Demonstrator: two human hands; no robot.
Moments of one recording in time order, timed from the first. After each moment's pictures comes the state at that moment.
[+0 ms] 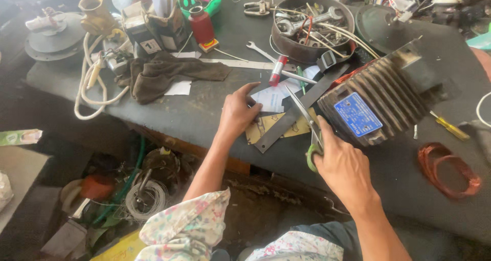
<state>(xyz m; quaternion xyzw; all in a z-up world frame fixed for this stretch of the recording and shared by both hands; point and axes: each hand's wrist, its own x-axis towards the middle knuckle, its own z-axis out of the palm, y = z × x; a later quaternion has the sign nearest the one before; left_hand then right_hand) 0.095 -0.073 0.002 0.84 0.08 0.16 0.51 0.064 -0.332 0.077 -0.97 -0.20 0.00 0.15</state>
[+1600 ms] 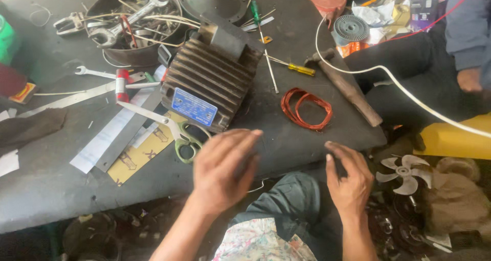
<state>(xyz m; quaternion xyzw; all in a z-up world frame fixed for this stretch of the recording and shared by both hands) 0.044 -0.297 0.057 0.79 -0.33 0.31 0.42 -0.016 -0.569 0.017 -0.91 0.00 -0.33 0.24</state>
